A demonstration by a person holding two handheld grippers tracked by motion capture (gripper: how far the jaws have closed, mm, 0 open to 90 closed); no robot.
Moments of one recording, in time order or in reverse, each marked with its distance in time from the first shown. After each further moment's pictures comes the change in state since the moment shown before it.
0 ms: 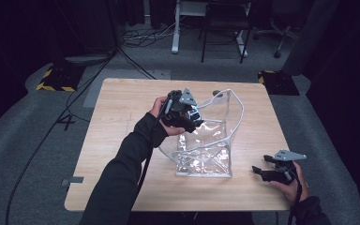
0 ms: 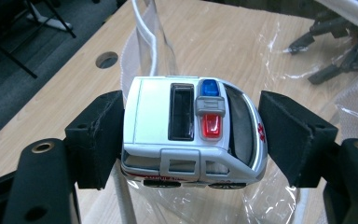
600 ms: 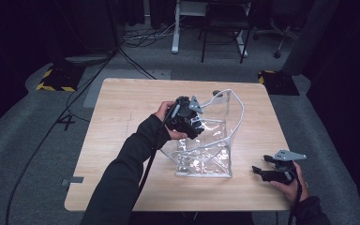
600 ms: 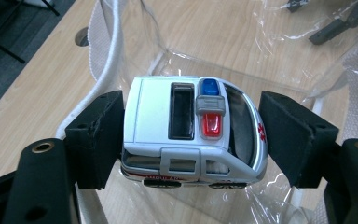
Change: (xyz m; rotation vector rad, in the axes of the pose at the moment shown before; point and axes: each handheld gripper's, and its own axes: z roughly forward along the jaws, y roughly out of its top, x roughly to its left) left arm -0.009 -0.001 0.019 0.113 -0.017 0.073; right arm 0.000 0.000 0.000 0.000 0.000 0.000
